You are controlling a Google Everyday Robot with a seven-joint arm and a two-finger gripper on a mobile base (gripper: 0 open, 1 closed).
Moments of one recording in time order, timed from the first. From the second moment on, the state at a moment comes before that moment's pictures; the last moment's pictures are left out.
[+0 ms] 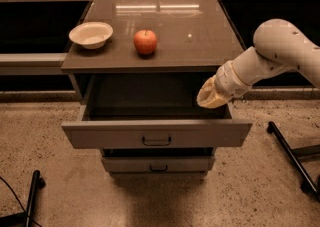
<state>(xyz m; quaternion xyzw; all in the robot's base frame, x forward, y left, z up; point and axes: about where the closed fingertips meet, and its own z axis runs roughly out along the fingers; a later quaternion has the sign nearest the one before) 0.583 -0.142 0.744 -0.73 0.62 0.14 0.26</state>
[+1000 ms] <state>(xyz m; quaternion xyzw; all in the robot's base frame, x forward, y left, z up) 0.611 -0.143 0.691 -0.74 0.61 0.12 0.26</state>
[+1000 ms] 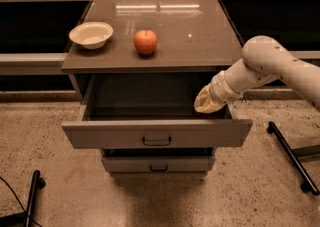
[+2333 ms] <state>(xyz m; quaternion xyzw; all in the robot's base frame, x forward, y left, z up) 0.560 -0.139 0.644 -0.75 0.59 0.20 0.21</state>
